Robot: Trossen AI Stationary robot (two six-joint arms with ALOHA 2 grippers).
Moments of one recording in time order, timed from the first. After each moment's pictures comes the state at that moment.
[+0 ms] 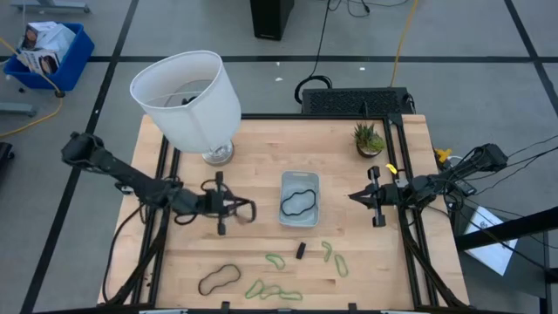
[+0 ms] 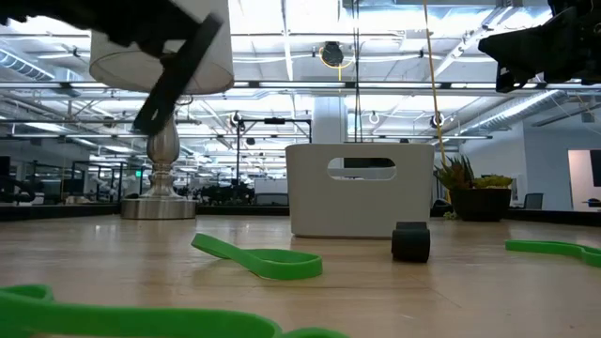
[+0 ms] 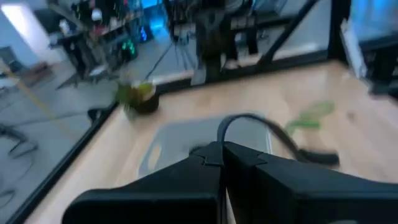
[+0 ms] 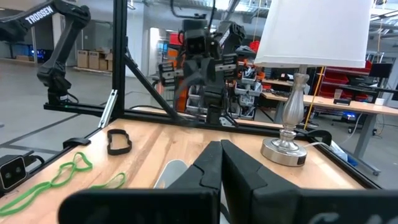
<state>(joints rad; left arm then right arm) -0.41 1.08 0.48 0.40 -0.49 0.14 0.42 0.34 0.02 0.44 0.37 -0.15</state>
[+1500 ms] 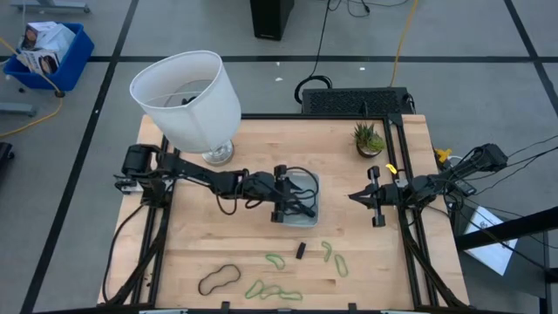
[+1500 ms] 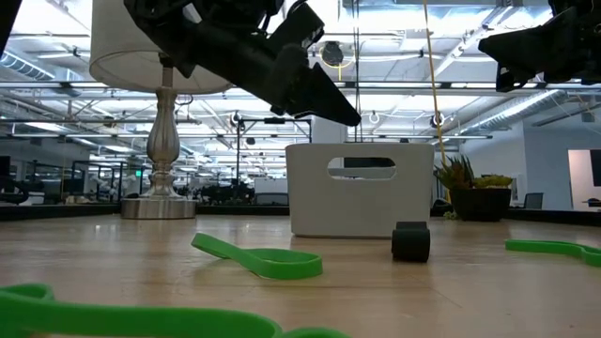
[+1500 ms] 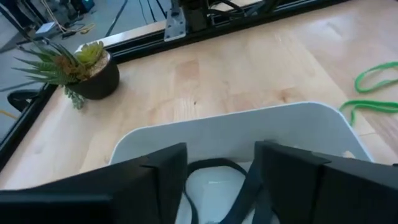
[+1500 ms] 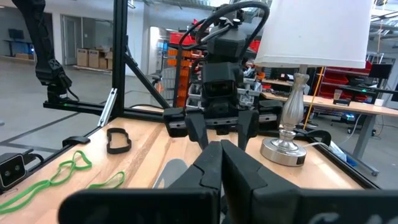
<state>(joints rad) -0.06 1.79 1.00 0.36 -0.08 0.24 0.42 0.34 0.02 0.44 0.37 -0.15</state>
